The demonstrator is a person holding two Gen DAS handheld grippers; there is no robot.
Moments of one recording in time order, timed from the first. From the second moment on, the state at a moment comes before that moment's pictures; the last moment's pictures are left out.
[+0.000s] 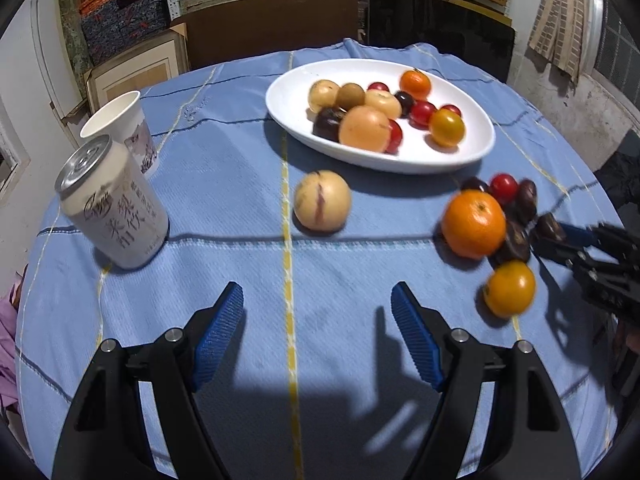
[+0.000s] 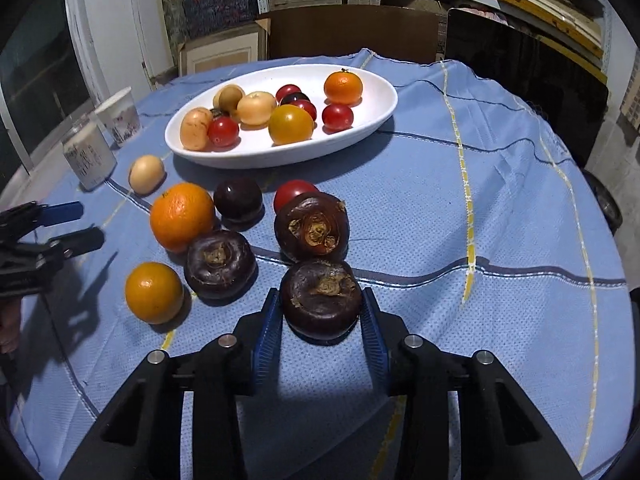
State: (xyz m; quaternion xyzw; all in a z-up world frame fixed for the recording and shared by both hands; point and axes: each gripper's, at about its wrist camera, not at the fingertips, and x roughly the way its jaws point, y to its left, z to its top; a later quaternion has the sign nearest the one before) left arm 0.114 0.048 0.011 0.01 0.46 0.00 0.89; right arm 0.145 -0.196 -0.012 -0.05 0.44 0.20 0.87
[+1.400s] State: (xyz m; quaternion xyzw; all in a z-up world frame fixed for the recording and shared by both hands) left arm 0.105 0.034 0.044 -0.01 0.44 -0.05 0.90; right arm 0.130 -0.214 0.017 0.03 0.42 0.24 0.87
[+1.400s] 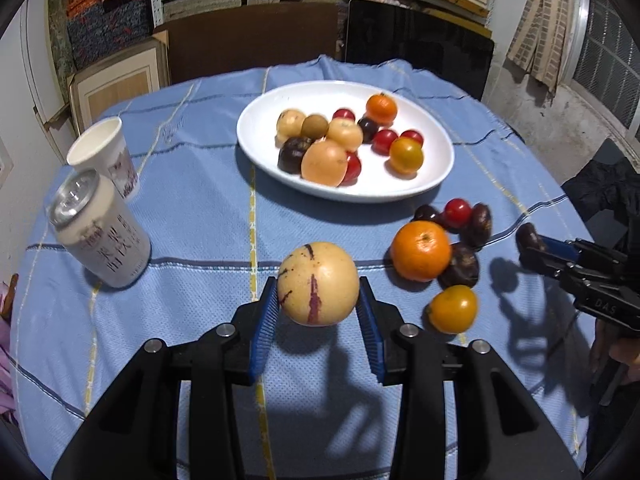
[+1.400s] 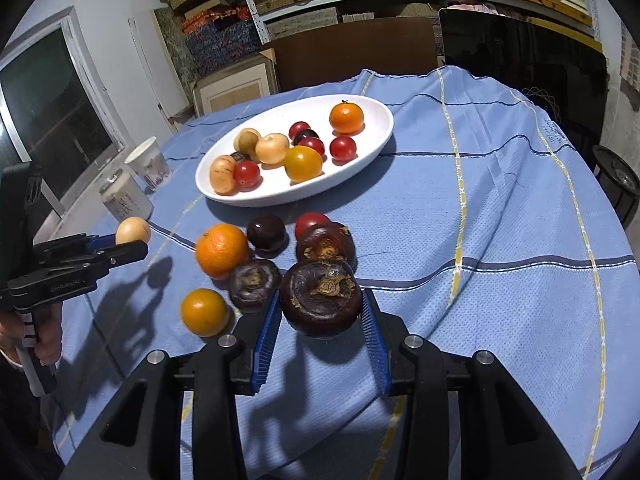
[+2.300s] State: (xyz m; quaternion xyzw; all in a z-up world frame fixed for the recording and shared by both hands) left arm 0.246 0.012 0.057 -0.01 0.44 -0.05 0.90; right arm 0.259 -0.142 0.049 0.06 0.42 0.26 0.87
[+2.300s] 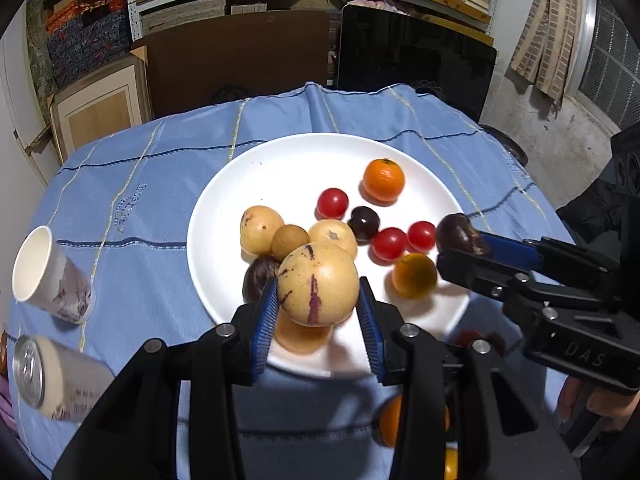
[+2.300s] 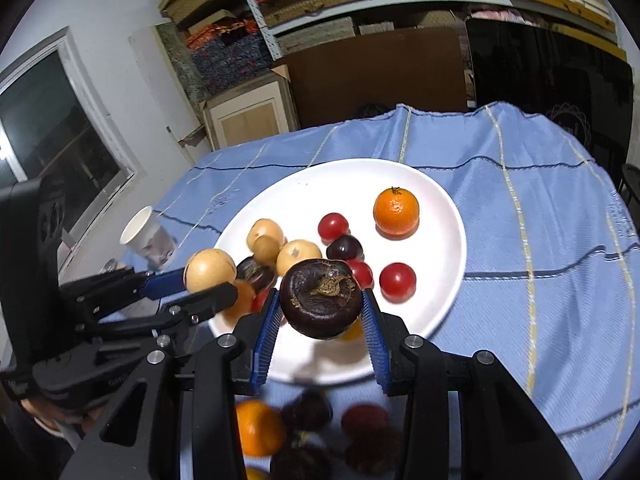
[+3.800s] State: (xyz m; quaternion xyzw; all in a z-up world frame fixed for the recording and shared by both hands) left arm 0.103 -0.060 0.006 0.03 0.46 -0.07 0.88; right arm 0.133 -0.230 0.012 0.14 0.38 0.24 0.88
